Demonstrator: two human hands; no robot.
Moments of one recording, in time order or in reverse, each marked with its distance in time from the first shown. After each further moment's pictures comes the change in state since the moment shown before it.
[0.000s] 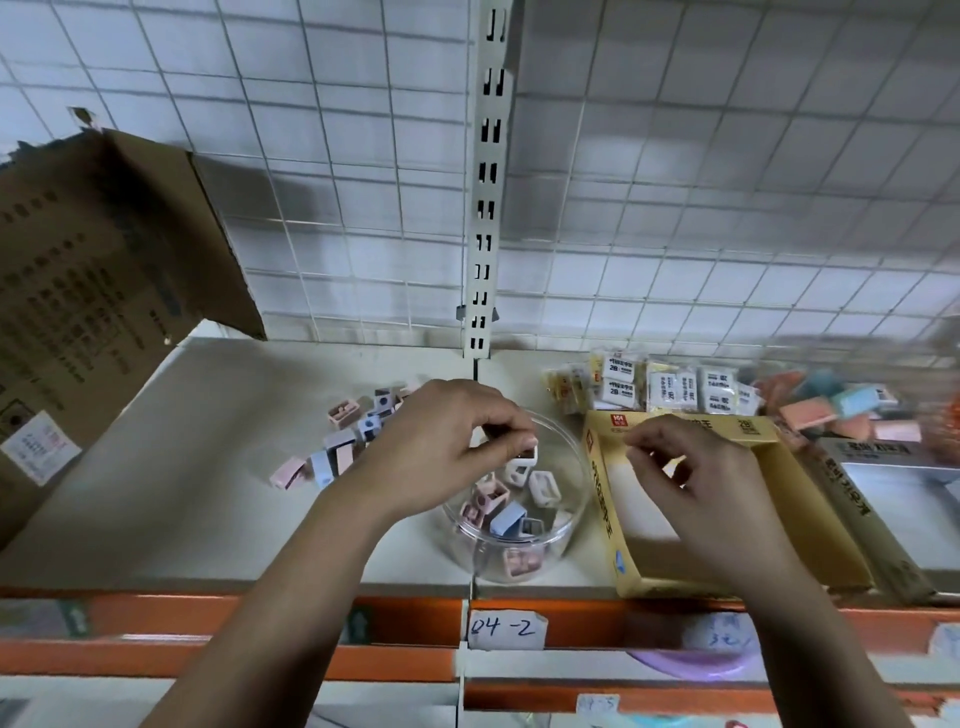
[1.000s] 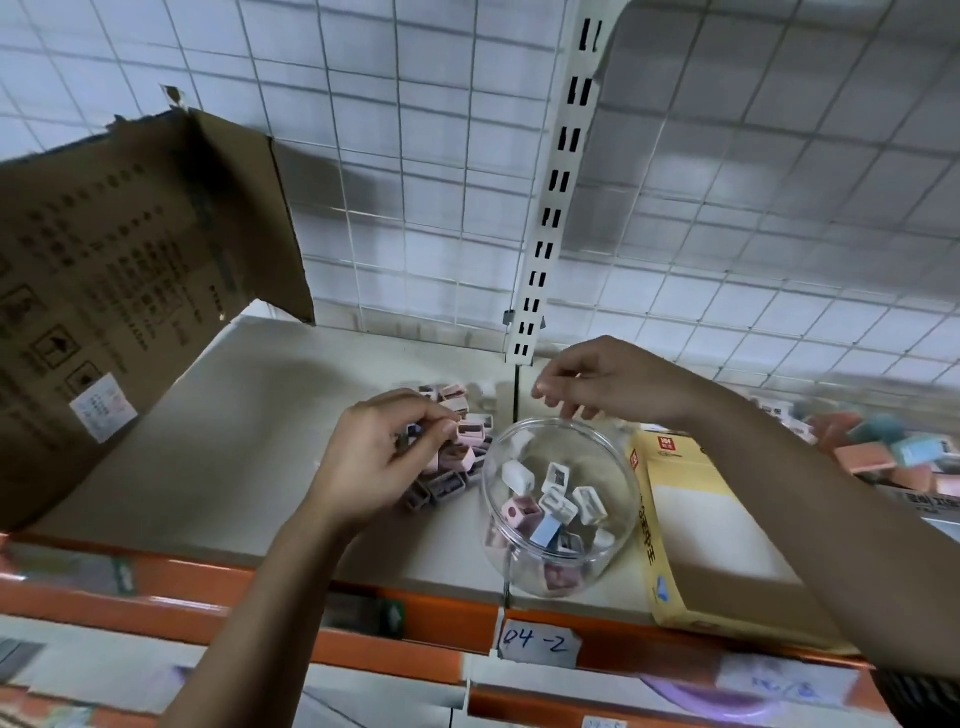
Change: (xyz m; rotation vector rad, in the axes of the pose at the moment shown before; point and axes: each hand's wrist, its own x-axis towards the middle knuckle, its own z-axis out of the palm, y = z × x) left_hand -0.059 -0.058 -0.016 0.020 0.346 -0.227; right_hand 0.132 -0.048 0.045 0.132 -0.750 0.073
